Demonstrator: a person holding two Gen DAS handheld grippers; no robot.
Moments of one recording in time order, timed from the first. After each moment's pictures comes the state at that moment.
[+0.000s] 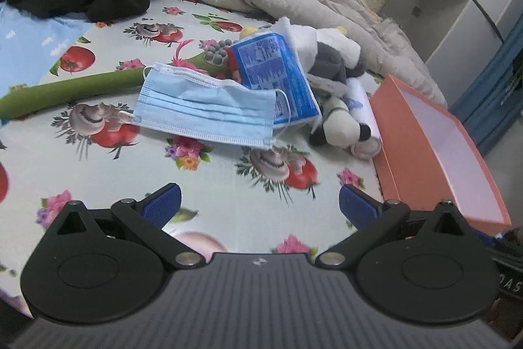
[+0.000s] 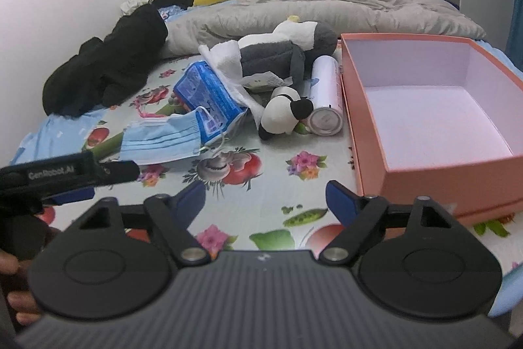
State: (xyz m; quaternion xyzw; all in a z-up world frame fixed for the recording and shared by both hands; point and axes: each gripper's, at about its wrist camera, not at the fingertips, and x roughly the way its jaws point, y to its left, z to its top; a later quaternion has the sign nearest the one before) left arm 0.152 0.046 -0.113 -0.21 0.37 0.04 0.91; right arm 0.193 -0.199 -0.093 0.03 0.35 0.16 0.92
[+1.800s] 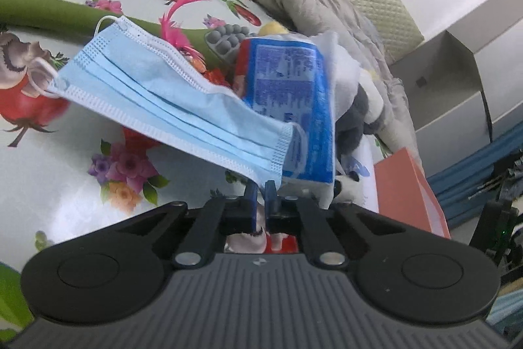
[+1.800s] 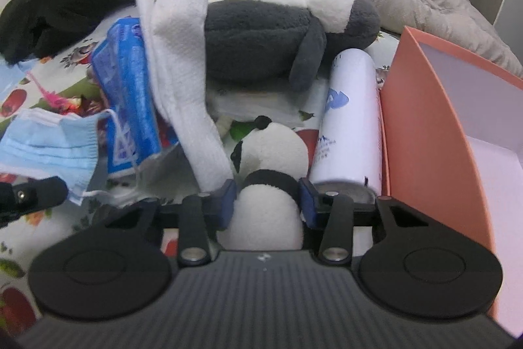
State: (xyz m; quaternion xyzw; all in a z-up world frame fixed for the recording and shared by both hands) left arm 0.267 0.086 -0.201 -0.41 0.32 0.05 0.85; right arm 0.374 -0.139 -0.166 -0.10 0.40 0.17 0.90
